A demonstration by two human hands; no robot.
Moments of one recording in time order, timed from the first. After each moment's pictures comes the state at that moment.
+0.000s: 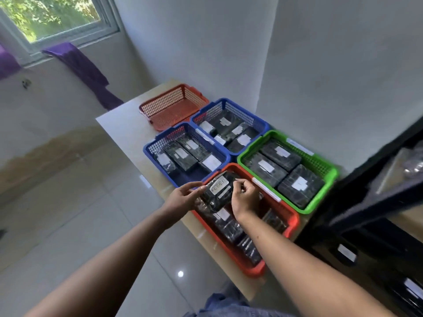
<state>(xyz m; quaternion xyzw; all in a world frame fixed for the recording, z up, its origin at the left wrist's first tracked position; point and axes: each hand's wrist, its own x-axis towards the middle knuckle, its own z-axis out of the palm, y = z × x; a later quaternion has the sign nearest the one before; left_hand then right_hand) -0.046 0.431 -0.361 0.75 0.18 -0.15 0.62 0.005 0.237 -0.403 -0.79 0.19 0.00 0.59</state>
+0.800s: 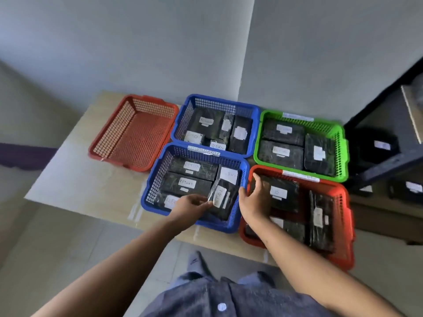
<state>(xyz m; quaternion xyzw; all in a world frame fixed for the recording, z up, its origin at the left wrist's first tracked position) 0.156 0.607 -0.447 0.82 0.01 -0.38 0.42 0.086 0.394 -0.461 -0.83 0.40 -0.07 0.37</state>
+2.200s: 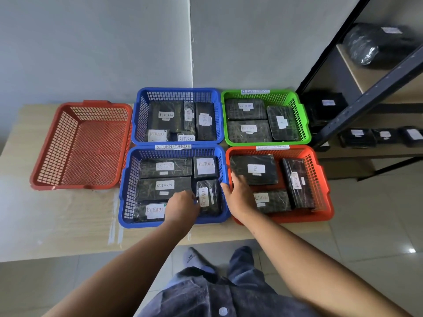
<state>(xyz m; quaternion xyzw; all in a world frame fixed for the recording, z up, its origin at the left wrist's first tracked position) 0.164 0.580 -0.472 0.93 -0.20 -0.26 0.16 0.065 0.410 -0.496 -0.85 0.41 0.00 0.33</state>
